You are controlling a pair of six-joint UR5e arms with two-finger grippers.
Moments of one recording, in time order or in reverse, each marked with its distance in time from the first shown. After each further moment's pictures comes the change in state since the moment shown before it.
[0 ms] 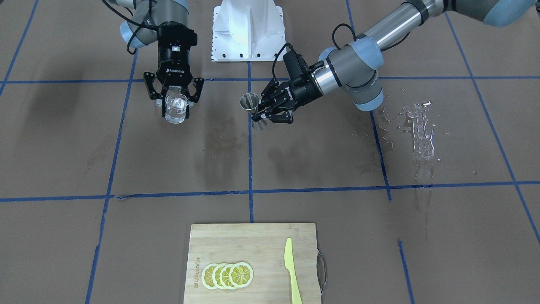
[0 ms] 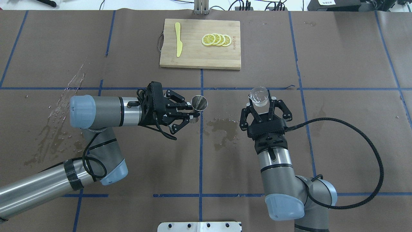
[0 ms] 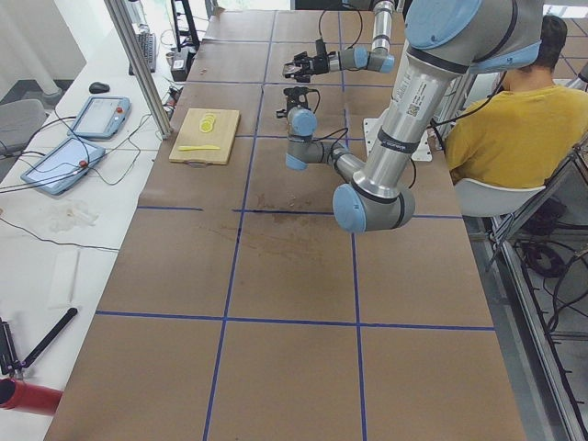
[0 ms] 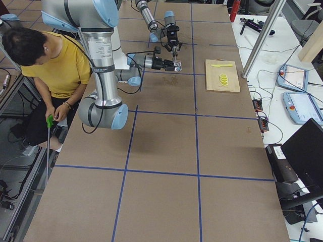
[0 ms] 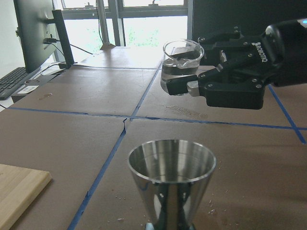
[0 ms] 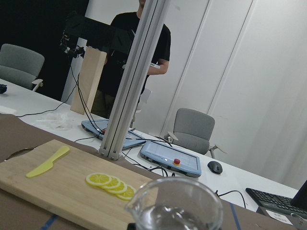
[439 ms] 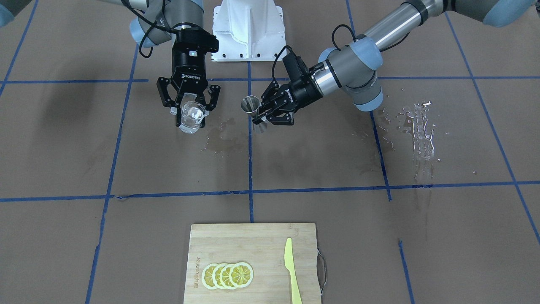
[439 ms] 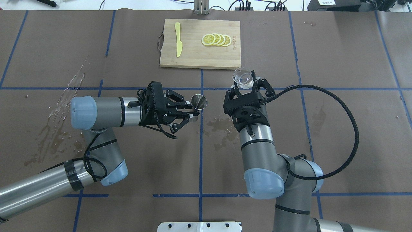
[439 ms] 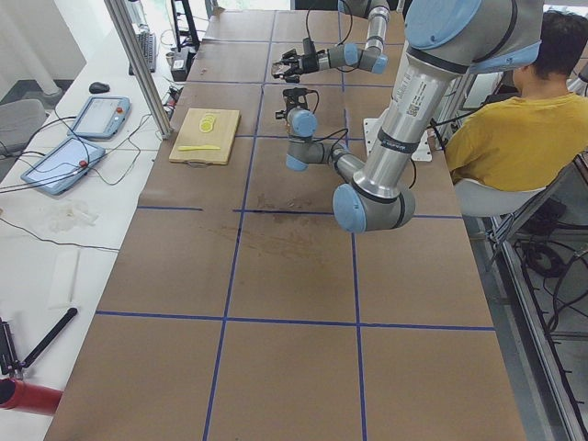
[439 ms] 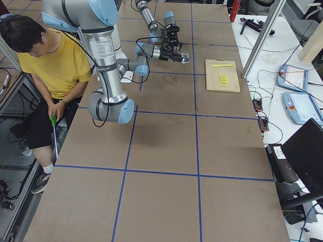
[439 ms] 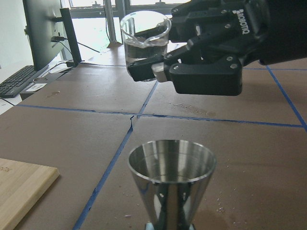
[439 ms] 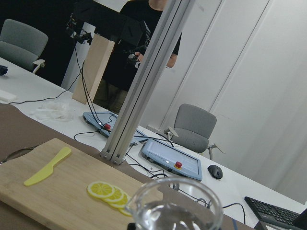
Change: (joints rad) left arm 0.002 0.000 0.005 0.001 0.016 0.000; right arm 0.071 0.123 0.002 -0.193 0.095 -0.038
